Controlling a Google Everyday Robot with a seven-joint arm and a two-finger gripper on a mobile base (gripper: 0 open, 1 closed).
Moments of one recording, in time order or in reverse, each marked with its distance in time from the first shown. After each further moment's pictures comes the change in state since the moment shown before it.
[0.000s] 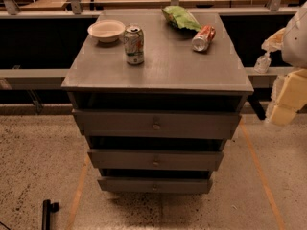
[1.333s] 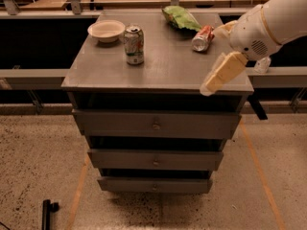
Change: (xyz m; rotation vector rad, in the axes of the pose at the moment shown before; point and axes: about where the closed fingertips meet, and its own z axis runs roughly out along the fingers) arm -0.102 -0.078 0.064 0.002 -0.493 0.036
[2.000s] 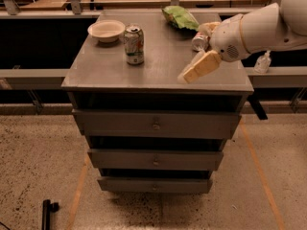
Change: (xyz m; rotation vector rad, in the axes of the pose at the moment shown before) arm -0.024 -0.042 0.047 0.083 -0.225 0.039
